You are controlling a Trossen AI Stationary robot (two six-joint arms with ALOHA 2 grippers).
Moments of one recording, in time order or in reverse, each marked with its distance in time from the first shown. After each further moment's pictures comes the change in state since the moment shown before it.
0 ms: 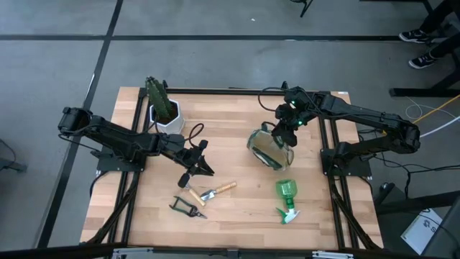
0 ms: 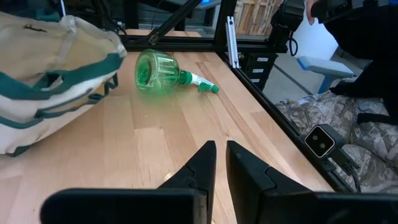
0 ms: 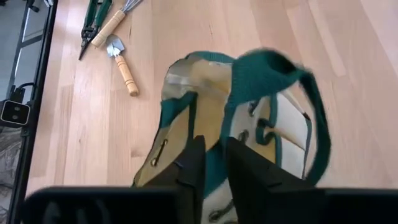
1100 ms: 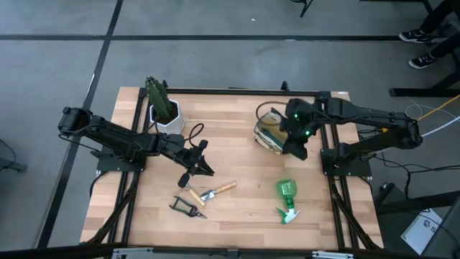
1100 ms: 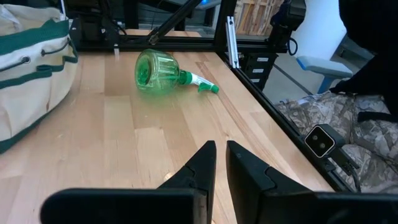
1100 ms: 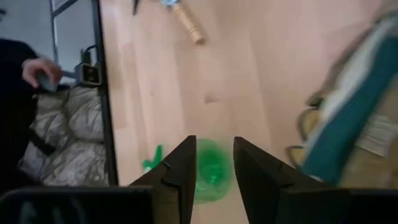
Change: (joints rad) left arm 0.000 0.000 0.000 0.000 0.000 0.000; right arm 0.282 -0.005 0.204 -0.343 0.007 0.285
